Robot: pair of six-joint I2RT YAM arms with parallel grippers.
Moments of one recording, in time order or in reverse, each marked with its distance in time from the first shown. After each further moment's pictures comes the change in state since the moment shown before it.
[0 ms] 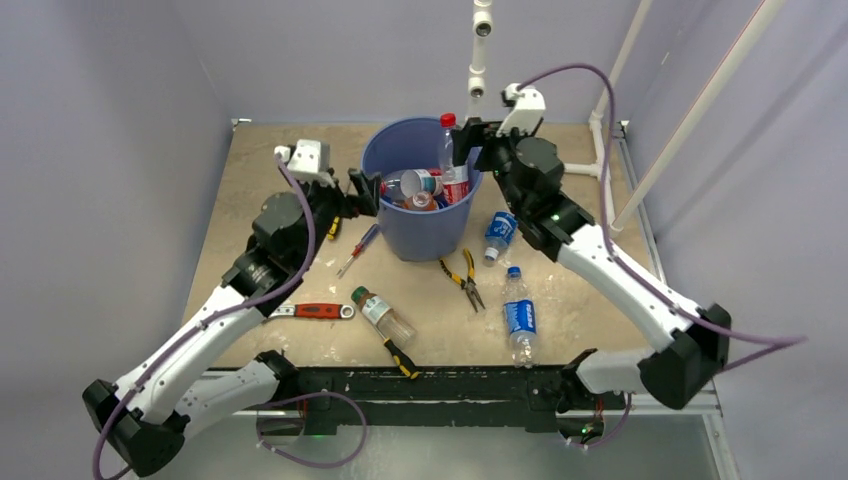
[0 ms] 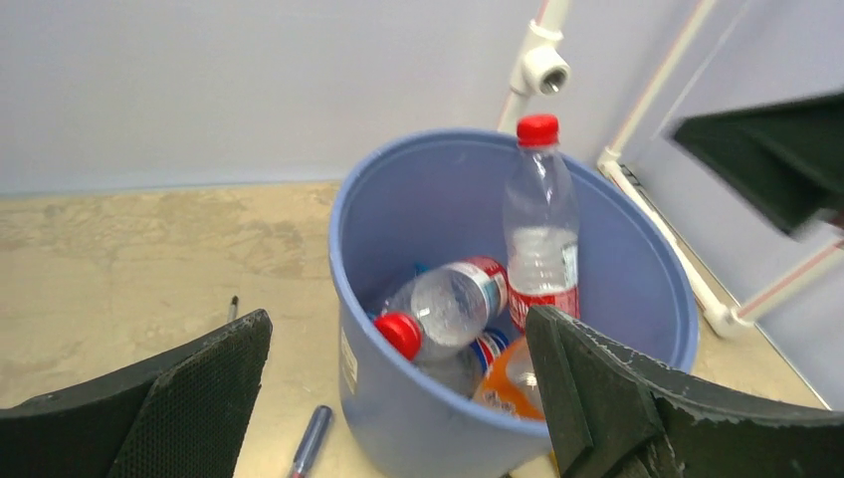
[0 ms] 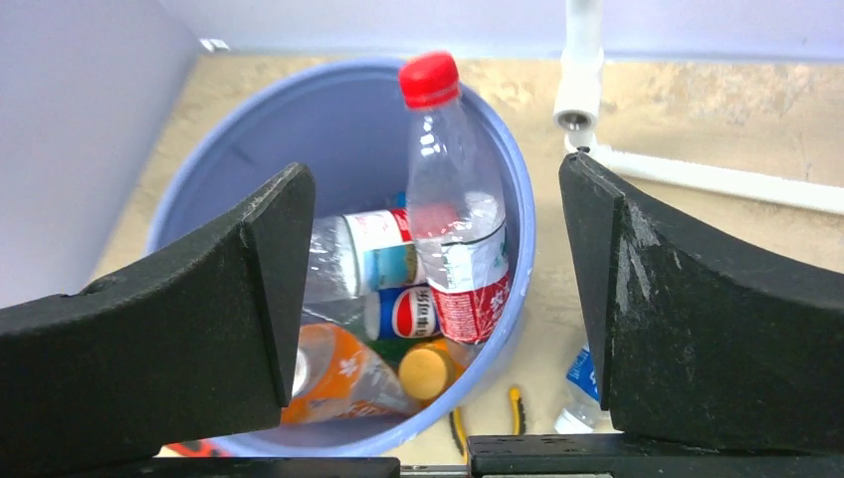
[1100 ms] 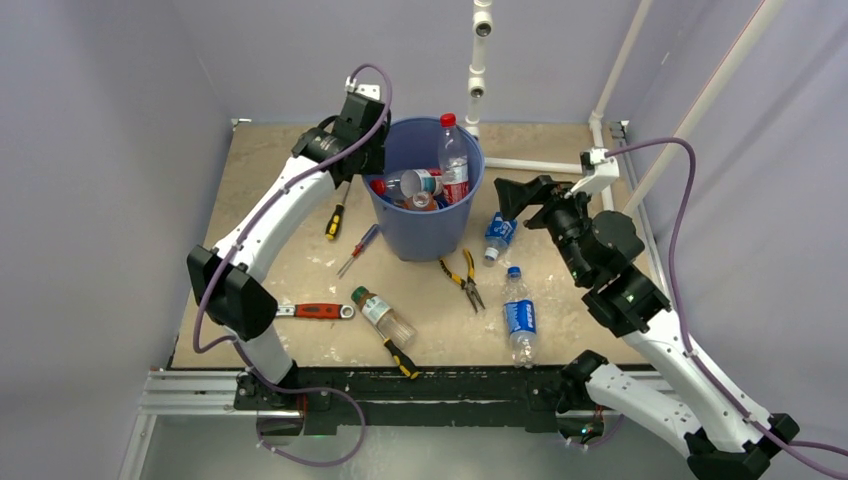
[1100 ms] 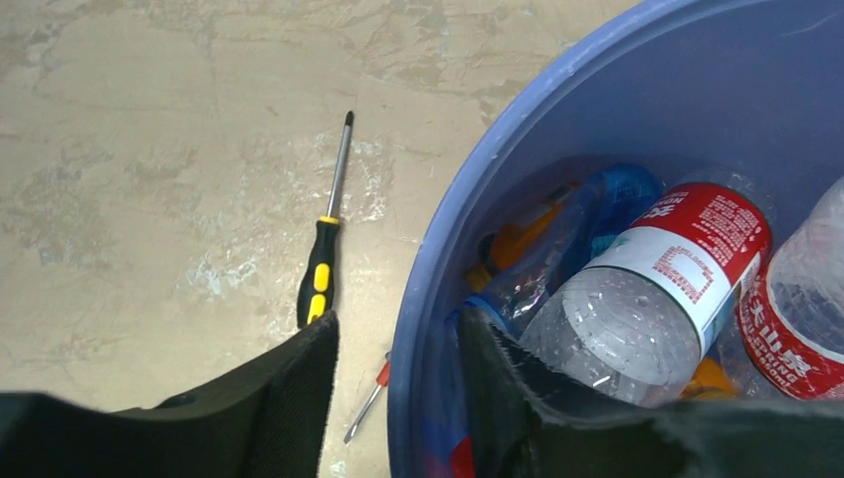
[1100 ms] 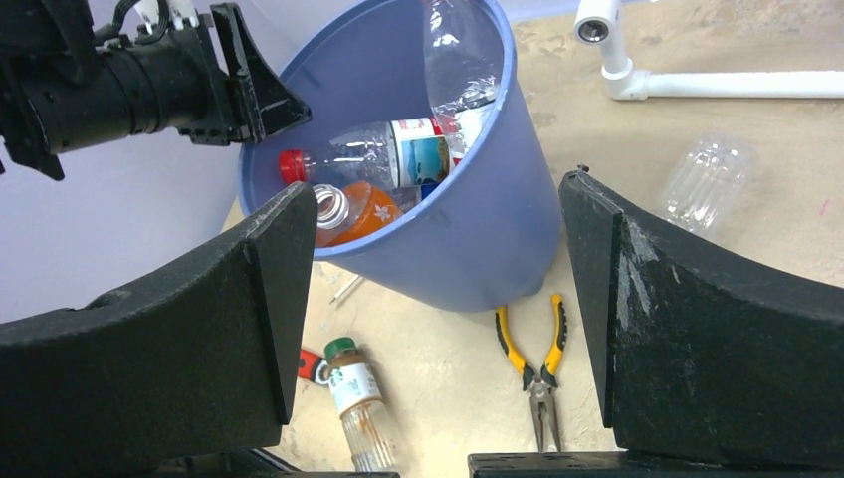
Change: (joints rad) left arm 0.124 0.822 0.903 -0.894 -0.120 -0.109; right arm 0.000 -0.575 -0.300 -0.199 -0.049 0.226
